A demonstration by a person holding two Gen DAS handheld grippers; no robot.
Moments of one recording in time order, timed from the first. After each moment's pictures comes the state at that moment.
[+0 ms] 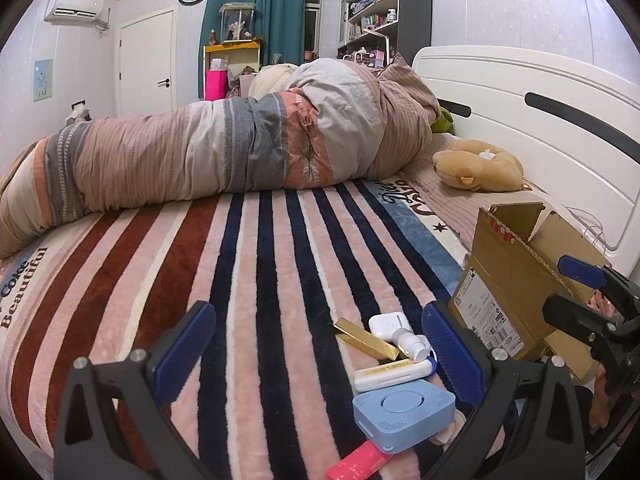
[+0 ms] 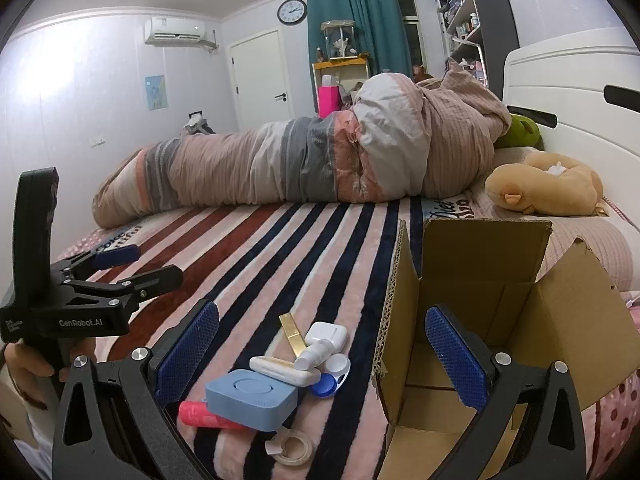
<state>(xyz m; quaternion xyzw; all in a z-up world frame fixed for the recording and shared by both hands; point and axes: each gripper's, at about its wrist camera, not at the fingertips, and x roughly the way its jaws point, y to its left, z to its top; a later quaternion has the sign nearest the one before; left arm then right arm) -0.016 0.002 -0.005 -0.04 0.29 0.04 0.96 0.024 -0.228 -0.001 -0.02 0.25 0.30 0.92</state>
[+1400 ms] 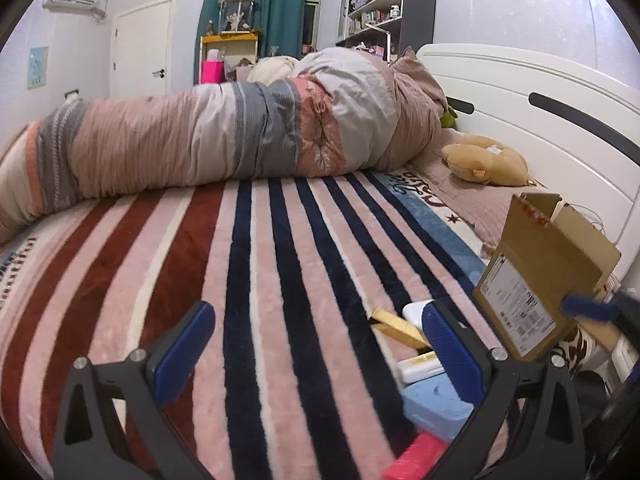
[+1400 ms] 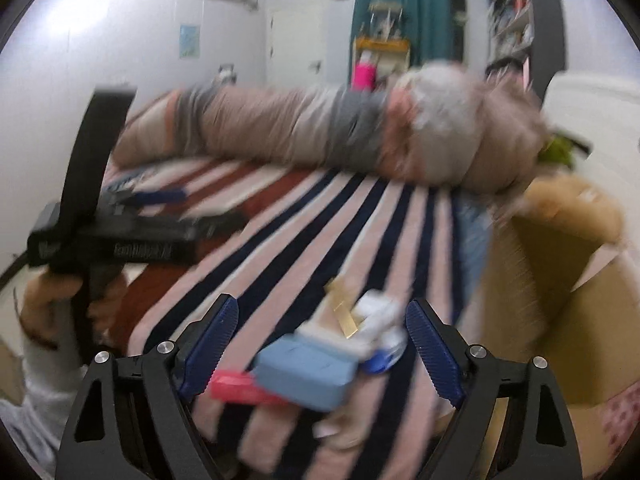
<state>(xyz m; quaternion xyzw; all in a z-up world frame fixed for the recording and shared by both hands) -0.006 0.064 -0.041 -0.06 0.30 0.01 0.95 -0.003 -0.160 -0.038 -0.11 0.29 0.33 0.89</state>
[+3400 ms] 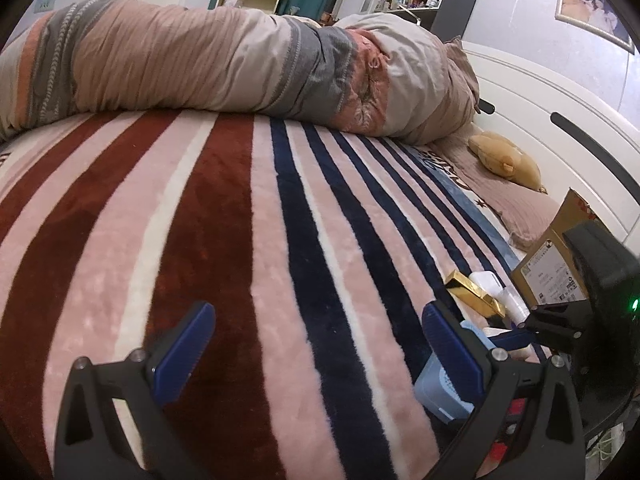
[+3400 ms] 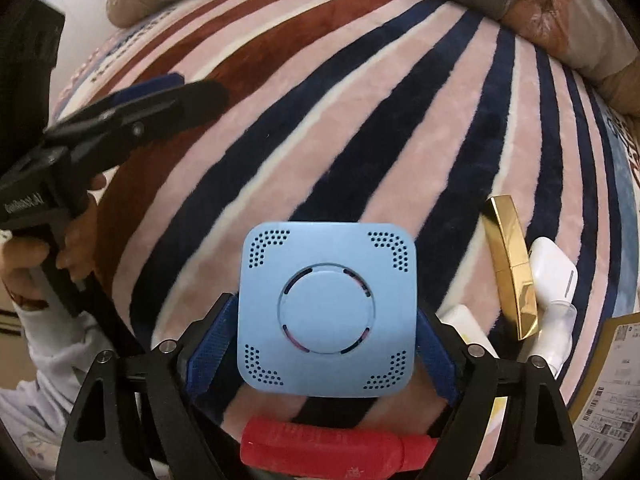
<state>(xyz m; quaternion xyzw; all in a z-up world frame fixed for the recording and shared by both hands) 0.013 0.170 -0.121 -0.15 0.35 -0.02 0.92 0.073 -0.011 -0.137 -0.24 0.54 0.37 0.72</state>
